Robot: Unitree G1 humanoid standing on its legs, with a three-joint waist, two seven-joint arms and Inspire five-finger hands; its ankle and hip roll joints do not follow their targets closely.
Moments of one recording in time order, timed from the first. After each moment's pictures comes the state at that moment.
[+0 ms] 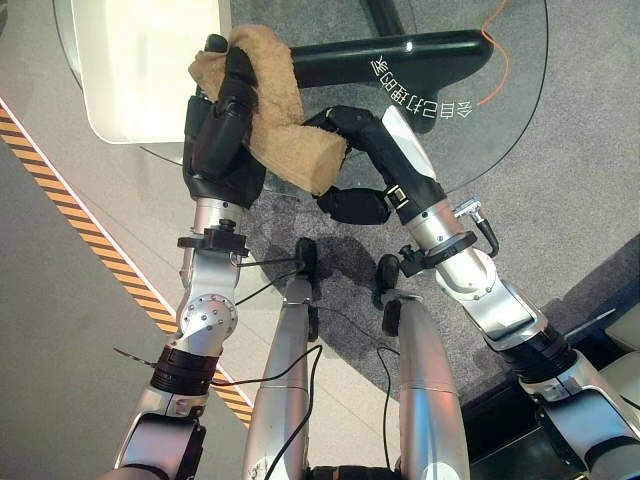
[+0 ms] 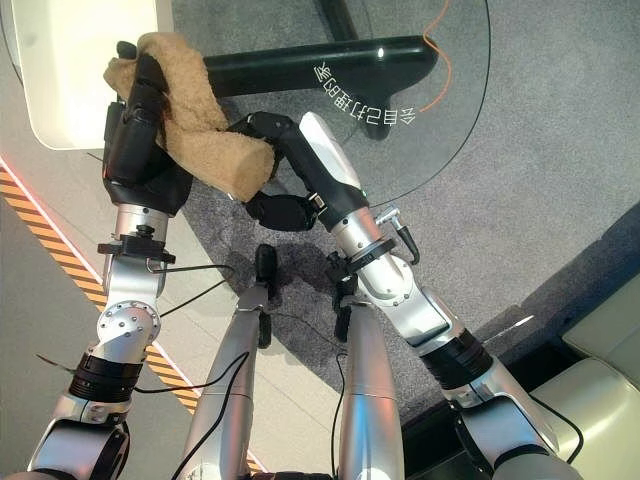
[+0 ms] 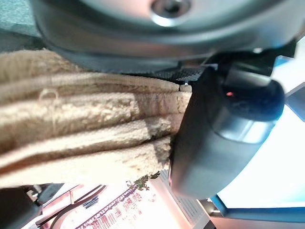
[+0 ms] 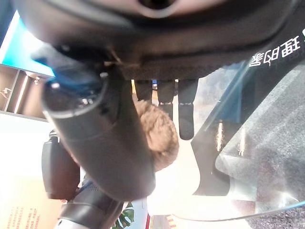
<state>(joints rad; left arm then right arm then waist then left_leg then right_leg) -0.52 0.36 -0.12 -0.06 -1.26 -0.25 -0.10 -0.66 -0.54 0.47 -0.07 -0.04 -0.16 -0.15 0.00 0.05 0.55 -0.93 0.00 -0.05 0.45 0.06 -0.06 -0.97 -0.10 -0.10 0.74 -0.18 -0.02</state>
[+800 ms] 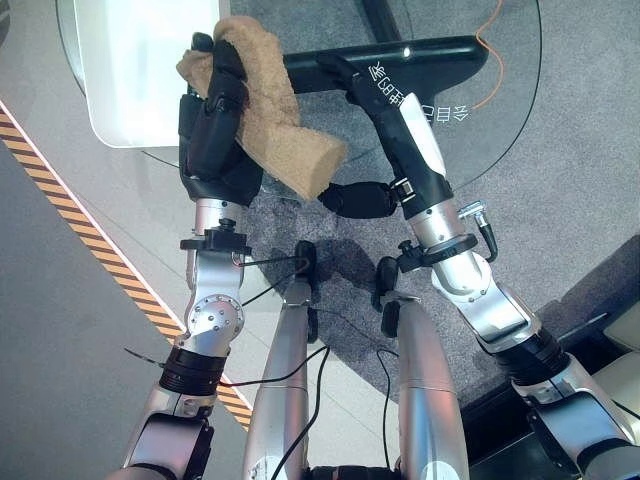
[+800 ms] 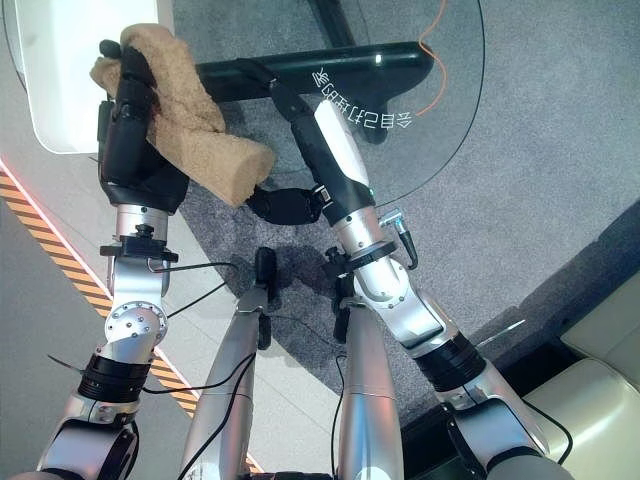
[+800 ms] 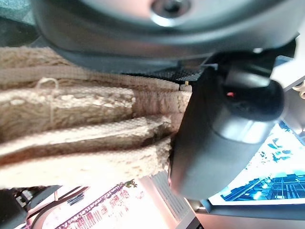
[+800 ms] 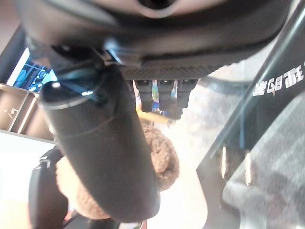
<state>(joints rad) -0.52 0.32 -0.12 -0.06 -1.26 -0.31 -0.13 -0.63 -0.51 0.44 -0.07 -0.12 -0.16 -0.30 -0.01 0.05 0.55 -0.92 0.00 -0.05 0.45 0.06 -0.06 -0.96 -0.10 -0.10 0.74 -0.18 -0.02</state>
